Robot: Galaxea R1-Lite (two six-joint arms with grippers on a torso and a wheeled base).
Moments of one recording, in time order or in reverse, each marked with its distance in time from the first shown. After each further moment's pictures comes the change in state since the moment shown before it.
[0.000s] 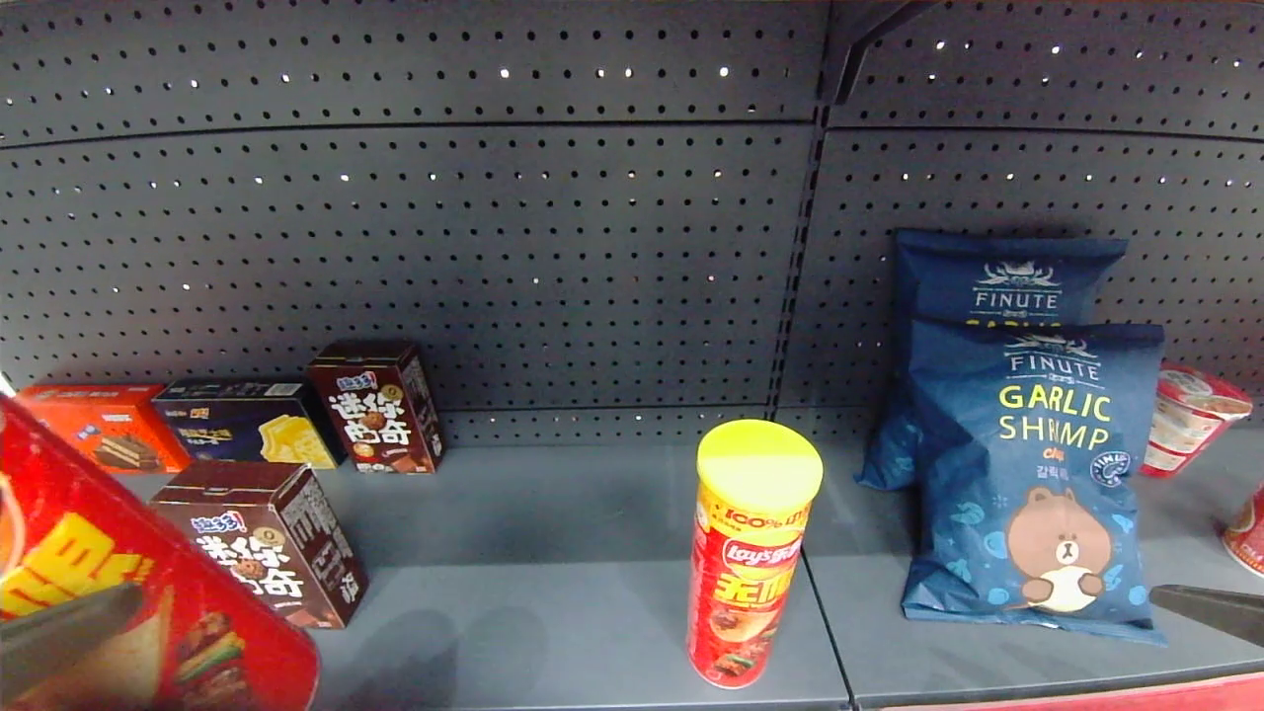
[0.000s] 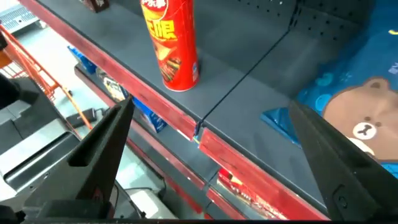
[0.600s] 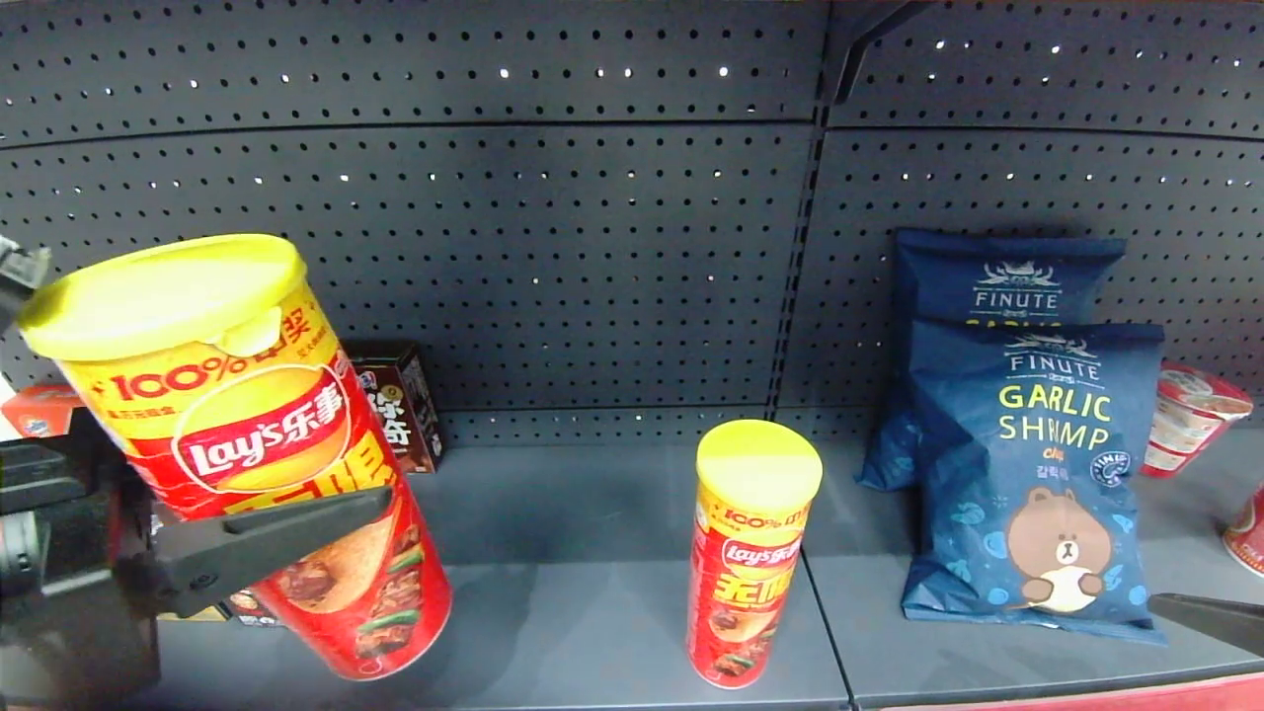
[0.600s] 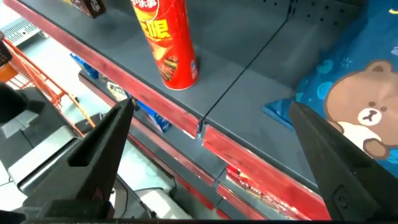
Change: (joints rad) left arm -0.079 0.297 -0.019 -0.169 0.021 0.033; right arm -0.010 0.008 0.001 0.018 -0.007 0.071
